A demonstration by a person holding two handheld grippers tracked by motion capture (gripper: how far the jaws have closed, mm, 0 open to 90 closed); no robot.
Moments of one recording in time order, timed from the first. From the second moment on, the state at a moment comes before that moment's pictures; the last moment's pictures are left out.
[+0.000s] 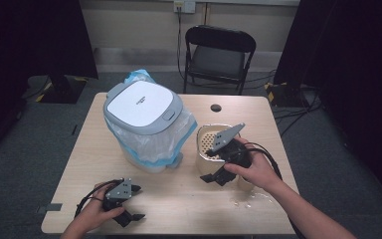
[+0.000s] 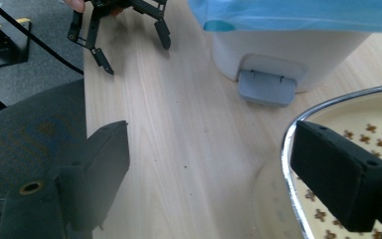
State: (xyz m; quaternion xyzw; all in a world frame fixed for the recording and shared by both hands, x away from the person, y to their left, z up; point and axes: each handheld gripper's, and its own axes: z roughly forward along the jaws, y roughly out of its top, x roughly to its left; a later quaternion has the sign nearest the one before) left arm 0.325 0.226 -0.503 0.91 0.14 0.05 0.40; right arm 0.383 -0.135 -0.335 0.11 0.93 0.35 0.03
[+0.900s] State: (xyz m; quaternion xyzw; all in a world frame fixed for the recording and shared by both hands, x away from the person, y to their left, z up) left arm 0.326 0.226 -0.502 0.91 0.13 0.05 0.39; right arm 0.418 -0.121 -0.289 0.12 0.93 0.36 0.03
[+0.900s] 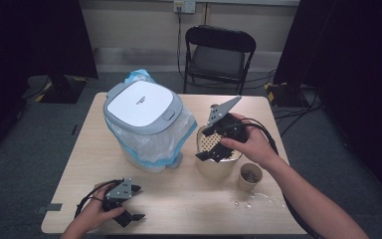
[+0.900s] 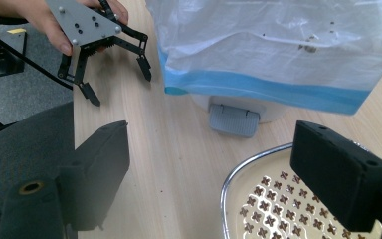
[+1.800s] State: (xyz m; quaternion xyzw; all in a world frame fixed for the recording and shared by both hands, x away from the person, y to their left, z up) left arm 0.325 0.225 -0.502 0.91 0.13 0.05 0.39; right arm 0.443 -0.107 -0.274 0.13 0.92 0.36 0.04
